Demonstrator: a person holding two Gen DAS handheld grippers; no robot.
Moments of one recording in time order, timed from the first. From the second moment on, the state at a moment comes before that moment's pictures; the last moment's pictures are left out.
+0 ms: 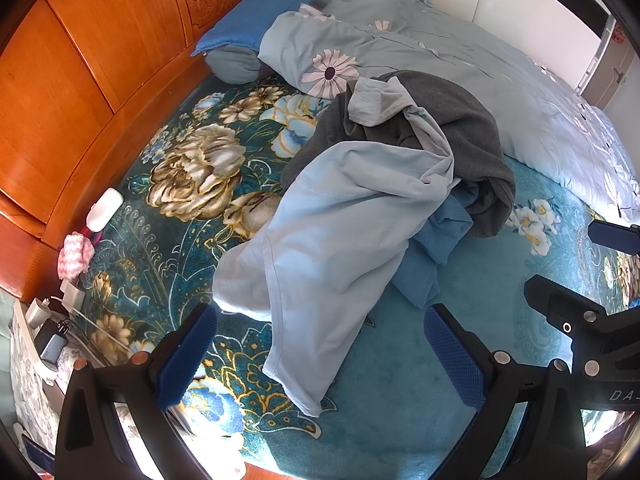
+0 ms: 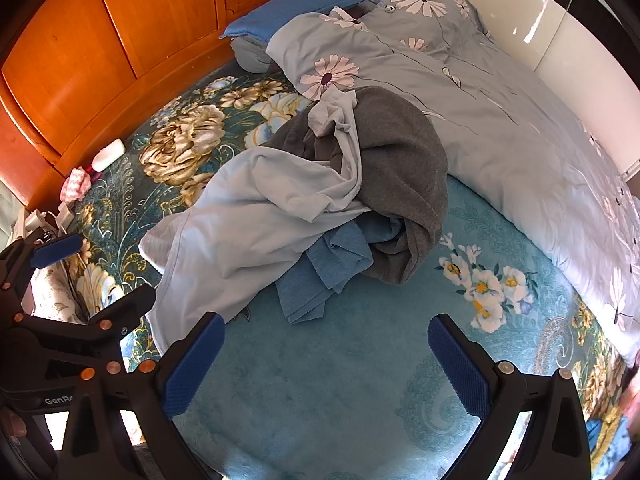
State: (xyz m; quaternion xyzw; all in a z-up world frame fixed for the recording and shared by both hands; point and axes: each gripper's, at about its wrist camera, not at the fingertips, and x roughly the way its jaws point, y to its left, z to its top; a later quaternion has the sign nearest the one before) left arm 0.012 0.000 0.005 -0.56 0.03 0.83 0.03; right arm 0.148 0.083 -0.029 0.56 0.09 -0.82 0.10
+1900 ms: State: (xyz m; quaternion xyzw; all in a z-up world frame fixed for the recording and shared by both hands) left arm -0.117 -0.001 -0.081 -0.56 0.05 0.81 0.17; right arm 0.083 0.166 -0.065 0.58 -0.03 -0.81 0.01
